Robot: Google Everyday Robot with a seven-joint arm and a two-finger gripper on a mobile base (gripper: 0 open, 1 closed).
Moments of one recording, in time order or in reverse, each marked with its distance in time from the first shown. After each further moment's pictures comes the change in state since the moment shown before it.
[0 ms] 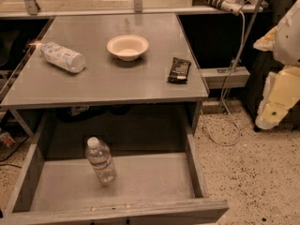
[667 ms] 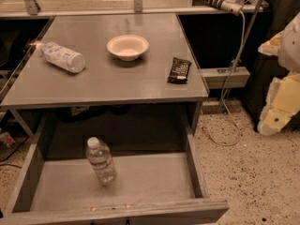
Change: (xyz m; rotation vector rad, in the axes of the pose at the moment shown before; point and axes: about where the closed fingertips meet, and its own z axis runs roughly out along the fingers) arm 0.003 0.008 0.000 0.009 -0.019 0.023
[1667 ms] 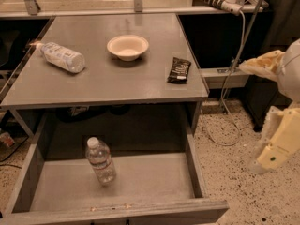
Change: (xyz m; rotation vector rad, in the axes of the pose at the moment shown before) arm -0.036 0.078 -0.016 -0.086 -0.251 -0.048
